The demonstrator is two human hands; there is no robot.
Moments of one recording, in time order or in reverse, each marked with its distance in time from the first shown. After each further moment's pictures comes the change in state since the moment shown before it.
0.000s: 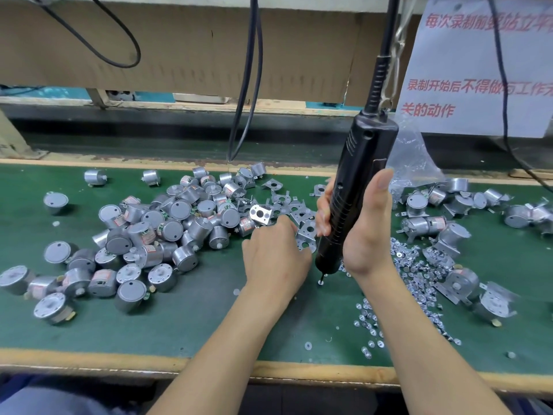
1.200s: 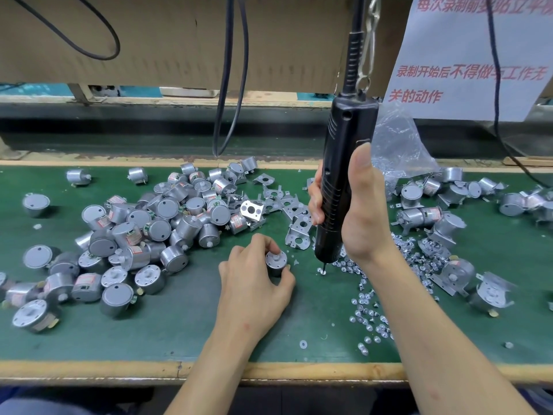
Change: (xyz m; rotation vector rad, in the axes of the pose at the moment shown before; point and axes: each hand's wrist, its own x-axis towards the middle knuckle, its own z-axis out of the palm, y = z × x) left_hand -0.041 -0.040 0.008 -0.222 0.094 0.112; right_hand 0.012 -0.005 -0.009 -0.091 -0.071 0.042
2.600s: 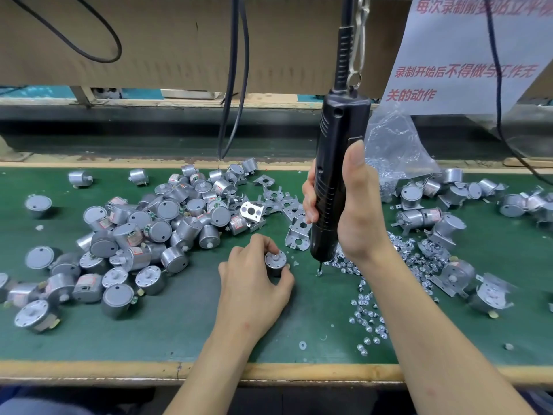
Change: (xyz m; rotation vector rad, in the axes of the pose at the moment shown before) left_hand 0.002 0.002 -0.001 -0.003 0.015 -0.003; right_hand 0.002 -0.004 0.004 -0.041 -0.026 -0.021
